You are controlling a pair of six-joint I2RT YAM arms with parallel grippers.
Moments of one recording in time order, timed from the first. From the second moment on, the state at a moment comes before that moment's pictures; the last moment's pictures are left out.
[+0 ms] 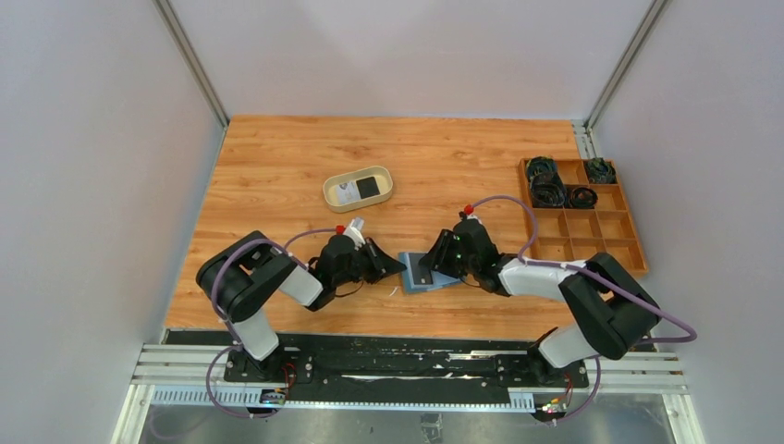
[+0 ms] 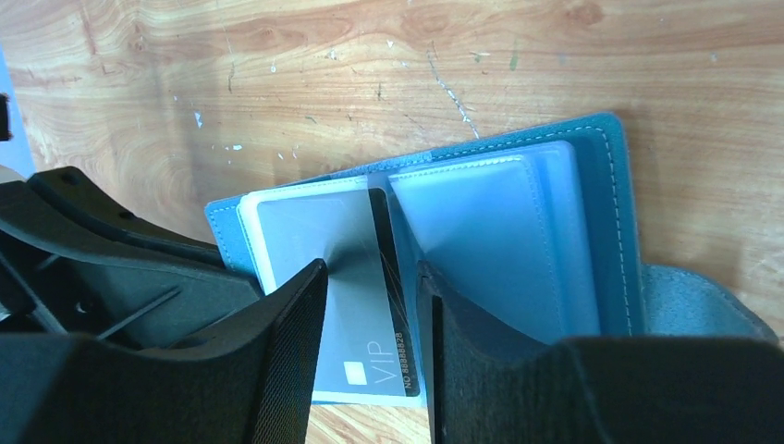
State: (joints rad) left arm -0.69 1.73 0.34 1.02 0.26 -1.19; right arm 0.64 1.46 0.51 0.26 -0.08 0.87
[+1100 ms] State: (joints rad) left arm -0.60 1.72 0.50 0.66 0.33 -0.85; right arm 0.54 1.70 0.34 0.95 -0.43 0.88
